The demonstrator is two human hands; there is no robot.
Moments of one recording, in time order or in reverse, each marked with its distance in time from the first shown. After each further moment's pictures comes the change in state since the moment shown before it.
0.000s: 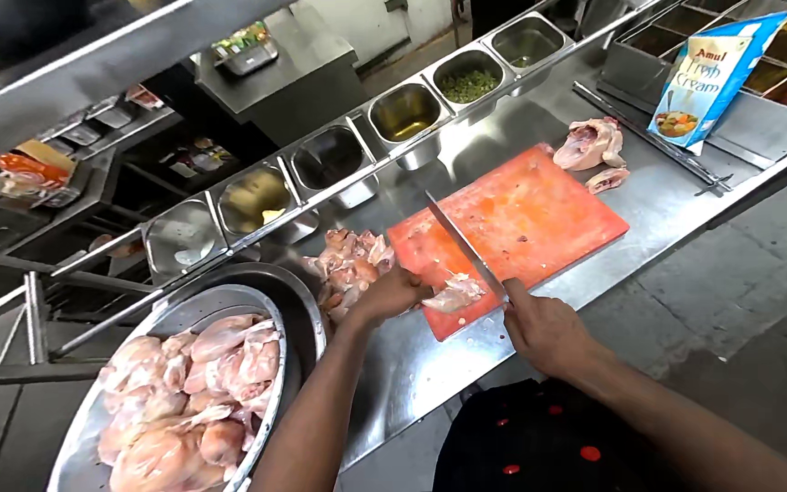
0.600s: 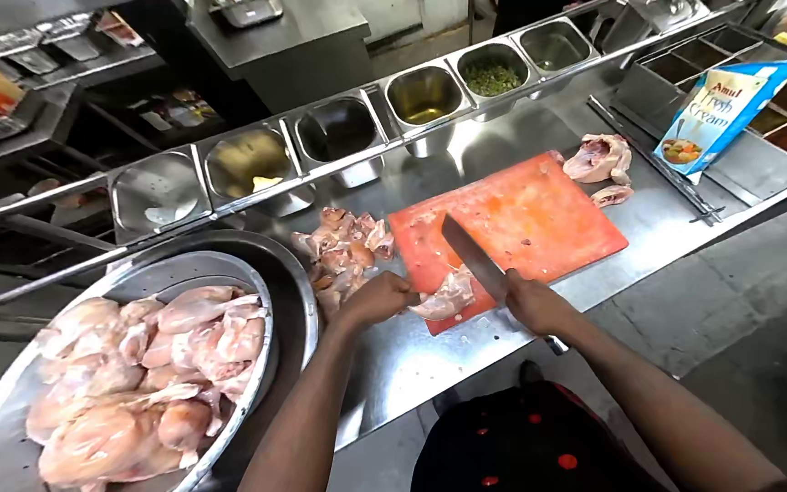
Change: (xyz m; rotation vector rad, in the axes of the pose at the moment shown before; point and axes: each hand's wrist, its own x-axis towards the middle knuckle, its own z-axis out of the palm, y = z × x) left_hand -0.004 -0.045 0.009 -0.063 -0.006 0.004; right_hand 0.057 0.034 0.022 0.019 -0.557 0.333
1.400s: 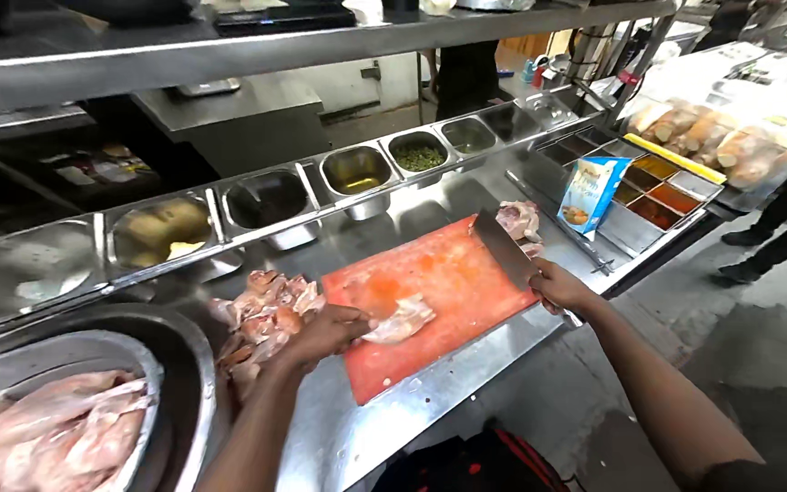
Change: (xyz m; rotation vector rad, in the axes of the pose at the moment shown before) left_hand 0.032 0.047 0.002 -0.271 0.083 0.101; right_hand 0.020 0.180 -0.132 0.537 0.199 0.047
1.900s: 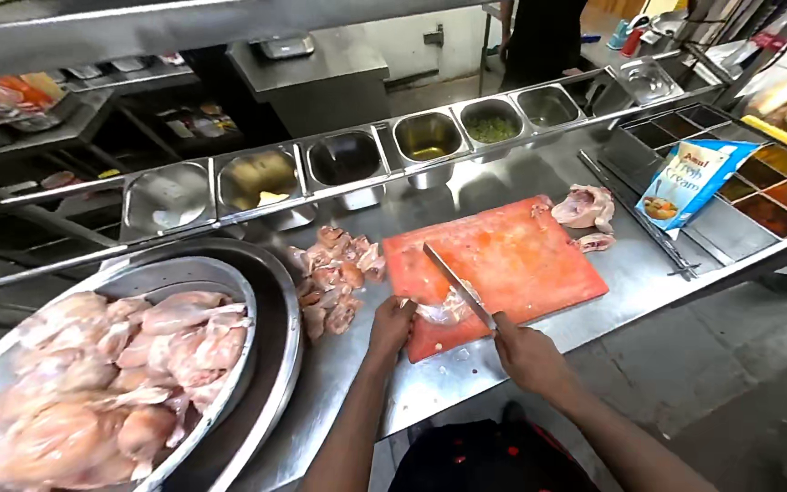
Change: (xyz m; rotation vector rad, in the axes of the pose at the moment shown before) left_hand -0.005 -0.068 0.070 -0.531 0.526 -0.154; right_hand -0.084 -0.065 0.189 -0.669 -0.083 -0.282
